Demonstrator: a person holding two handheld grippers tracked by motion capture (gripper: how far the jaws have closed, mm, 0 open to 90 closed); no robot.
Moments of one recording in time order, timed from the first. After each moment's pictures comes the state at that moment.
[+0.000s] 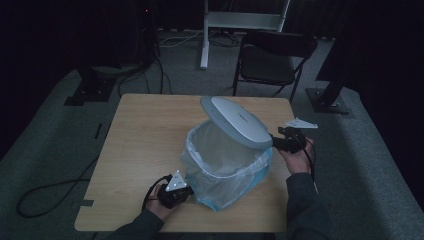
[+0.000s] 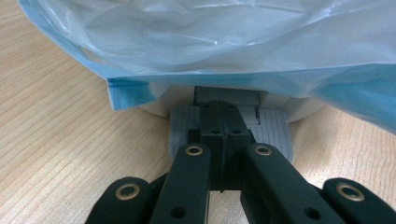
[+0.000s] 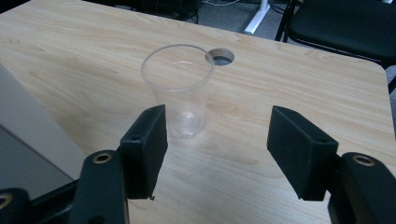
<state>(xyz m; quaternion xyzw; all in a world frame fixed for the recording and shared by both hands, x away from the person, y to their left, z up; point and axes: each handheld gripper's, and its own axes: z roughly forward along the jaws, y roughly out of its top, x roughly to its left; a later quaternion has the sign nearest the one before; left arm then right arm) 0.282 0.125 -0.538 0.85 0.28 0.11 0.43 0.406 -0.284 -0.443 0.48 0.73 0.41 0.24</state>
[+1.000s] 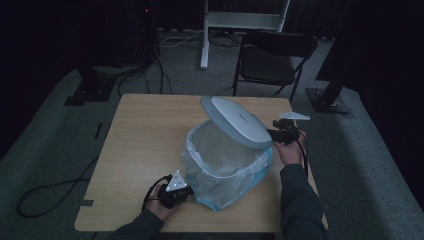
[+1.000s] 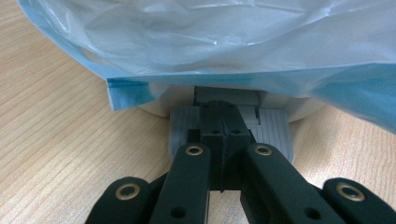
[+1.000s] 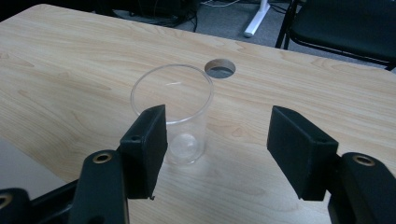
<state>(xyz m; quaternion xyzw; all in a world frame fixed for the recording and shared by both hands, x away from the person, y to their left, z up) 0.281 0.125 -0.538 0.85 0.27 0.11 0.43 0.438 -0.271 -0.445 0.49 0.73 0.42 0.23</state>
